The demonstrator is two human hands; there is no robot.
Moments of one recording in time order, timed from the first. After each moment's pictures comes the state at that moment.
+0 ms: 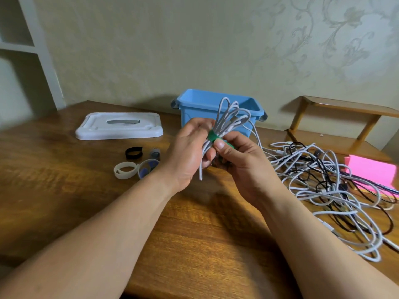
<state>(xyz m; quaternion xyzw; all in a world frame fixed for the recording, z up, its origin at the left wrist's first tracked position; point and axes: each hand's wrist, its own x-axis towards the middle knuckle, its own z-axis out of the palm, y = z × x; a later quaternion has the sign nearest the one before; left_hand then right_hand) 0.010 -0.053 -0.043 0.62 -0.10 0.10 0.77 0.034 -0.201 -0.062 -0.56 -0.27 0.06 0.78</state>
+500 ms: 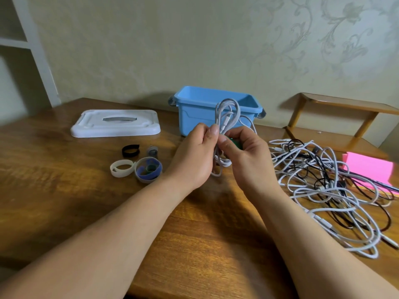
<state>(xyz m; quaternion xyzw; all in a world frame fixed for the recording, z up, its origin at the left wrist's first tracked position) 0.014 -0.064 -0.056 0.78 -0.07 0.17 0.59 0.034 -0.205 -0.064 -0.71 -0.19 -0.15 0.66</state>
